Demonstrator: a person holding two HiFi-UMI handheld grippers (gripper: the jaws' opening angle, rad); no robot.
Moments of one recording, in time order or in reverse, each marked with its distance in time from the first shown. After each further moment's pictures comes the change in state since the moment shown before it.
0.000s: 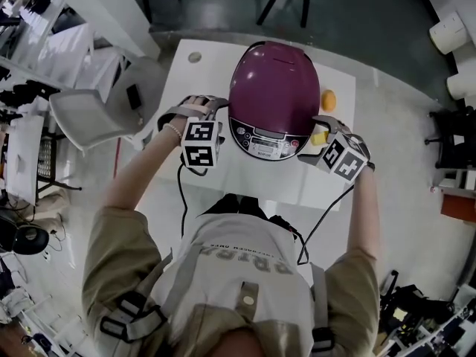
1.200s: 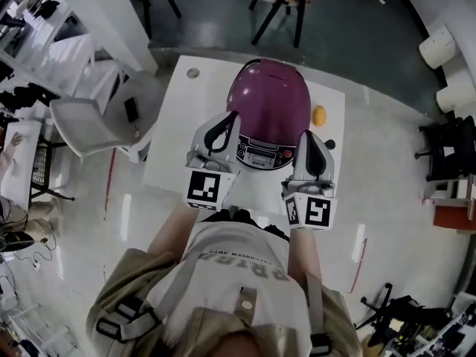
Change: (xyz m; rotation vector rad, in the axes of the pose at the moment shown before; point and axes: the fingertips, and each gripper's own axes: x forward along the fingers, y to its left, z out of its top) left arm -0.177 0.072 0.071 -0.956 -0.926 0.861; right arm -0.158 -0.018 0.104 0.545 -1.010 -0.976
